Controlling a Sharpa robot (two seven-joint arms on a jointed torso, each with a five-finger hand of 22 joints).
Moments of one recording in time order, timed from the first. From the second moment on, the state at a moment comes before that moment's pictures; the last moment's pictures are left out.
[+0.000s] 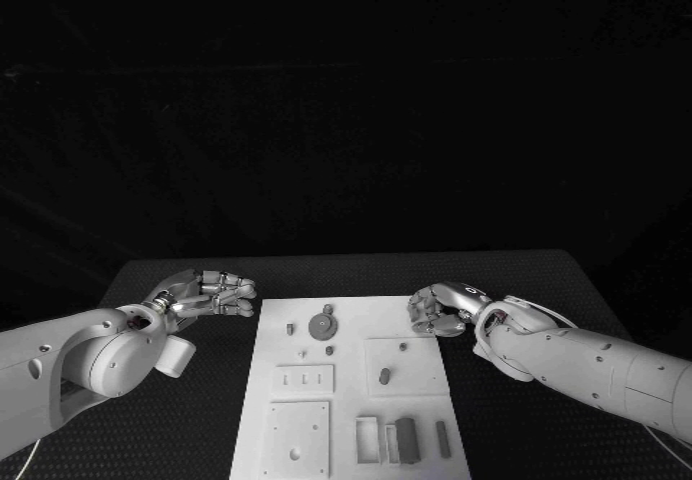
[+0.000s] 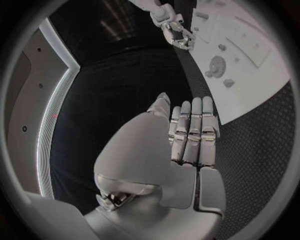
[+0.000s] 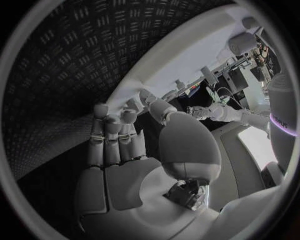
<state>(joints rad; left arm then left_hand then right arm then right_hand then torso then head) 1.37 -0.90 -0.24 1.39 -0.10 -0.13 0.23 1.61 -0.03 0.07 0.29 0.05 0.79 0.19 0.38 0.37 1.06 0.16 0.12 0.11 0.93 0.12 0.36 0.63 0.03 0.94 0.03 0.14 0.66 1.08 -0.73 -0.01 1.04 -1.35 -0.39 0.25 1.06 -0.15 0.61 -0.25 0.05 0.86 0.12 0.29 0.50 1.10 0.03 1.03 1.02 1.06 -0.08 1.38 0.87 0.26 0.99 0.06 0.82 1.31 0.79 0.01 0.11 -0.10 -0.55</state>
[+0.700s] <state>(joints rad) 1.37 -0.90 -0.24 1.39 -0.10 -0.13 0.23 1.61 -0.03 0.07 0.29 0.05 0.79 0.19 0.38 0.37 1.06 0.16 0.12 0.11 0.93 0.12 0.35 0.63 0.03 0.94 0.03 0.14 0.66 1.07 -0.73 -0.01 1.03 -1.35 -0.42 0.25 1.06 -0.14 0.61 -0.25 0.05 0.90 0.10 0.31 0.51 1.13 0.01 1.05 1.02 1.09 -0.09 1.41 0.87 0.26 1.03 0.04 0.84 1.31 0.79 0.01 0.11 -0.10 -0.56</state>
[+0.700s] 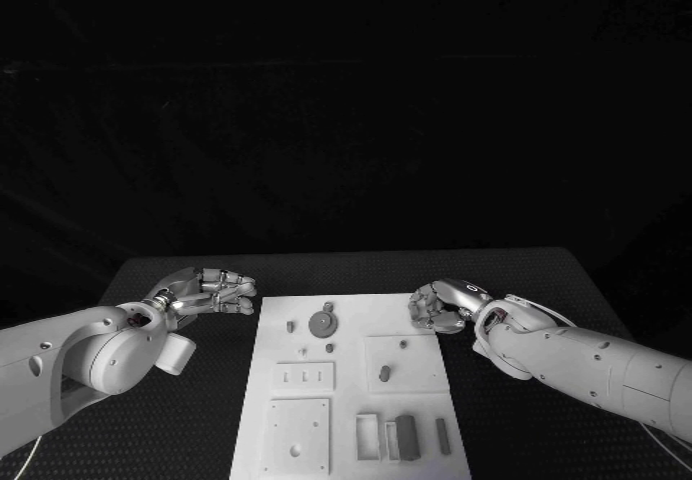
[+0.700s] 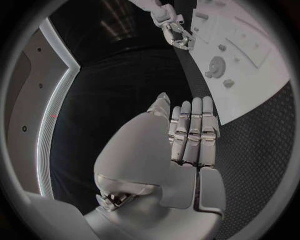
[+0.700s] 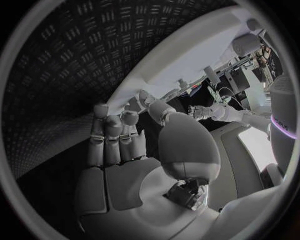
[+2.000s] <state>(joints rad) 1.37 -0.90 -0.24 1.39 -0.10 -0.12 0.23 1.61 -0.03 0.07 0.29 0.05 0.79 0.19 0.38 0.37 1.06 0.16 0.12 0.11 0.93 0.12 0.35 0.64 0.04 0.94 0.03 0.13 0.66 1.07 -0.72 -0.01 1.03 -1.35 -0.44 0.23 1.08 -0.04 0.63 -0.29 0.05 0.97 0.09 0.33 0.54 1.17 -0.01 1.06 1.02 1.12 -0.11 1.42 0.87 0.26 1.05 0.02 0.85 1.31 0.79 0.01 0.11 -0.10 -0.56</state>
